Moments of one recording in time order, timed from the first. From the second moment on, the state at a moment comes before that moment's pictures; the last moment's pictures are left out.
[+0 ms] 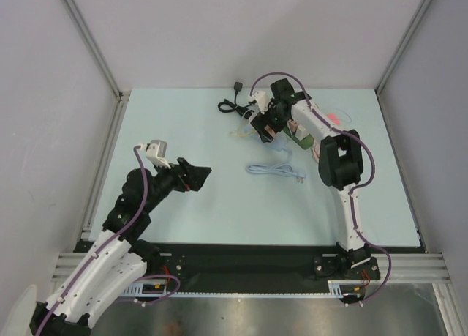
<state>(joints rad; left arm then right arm) -0.45 0.58 0.53 -0.12 0.12 -0.54 0.37 2.29 2.04 -0.80 -0.28 -0.53</state>
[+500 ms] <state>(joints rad) -0.45 0.55 0.46 -0.10 0.14 -0.61 0.39 2.30 2.06 -0.79 -0.26 -0.55</state>
